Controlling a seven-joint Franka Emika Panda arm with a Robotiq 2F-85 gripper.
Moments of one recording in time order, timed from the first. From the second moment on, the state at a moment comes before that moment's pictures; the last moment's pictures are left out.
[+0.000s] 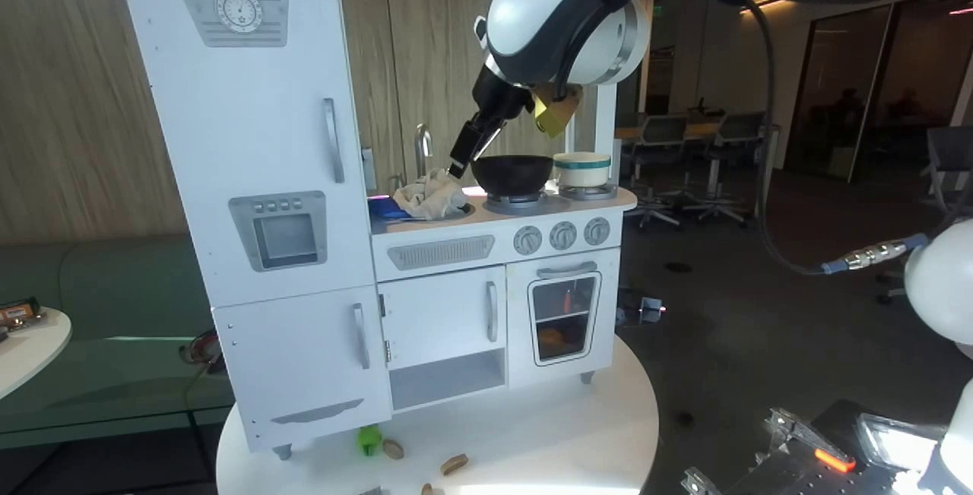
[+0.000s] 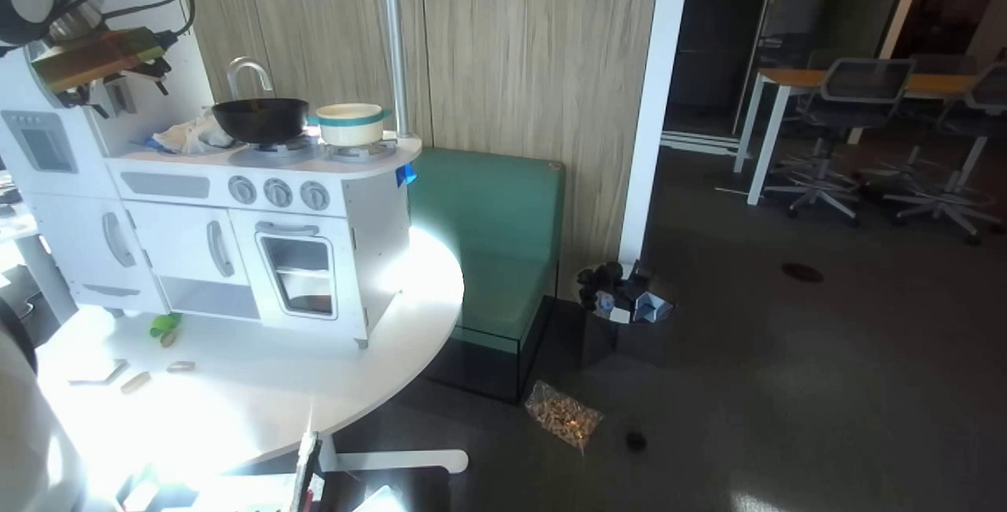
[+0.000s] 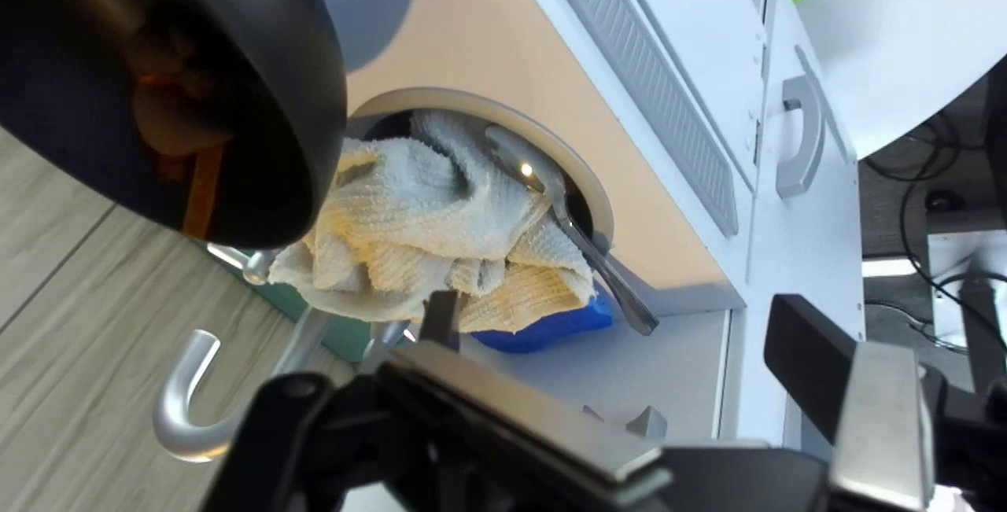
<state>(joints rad) -0.65 -0.39 1.07 -2.23 0.42 2.70 -0.60</state>
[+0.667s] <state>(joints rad) -0.46 -0.61 0.84 -2.26 0.03 2.05 -0.06</state>
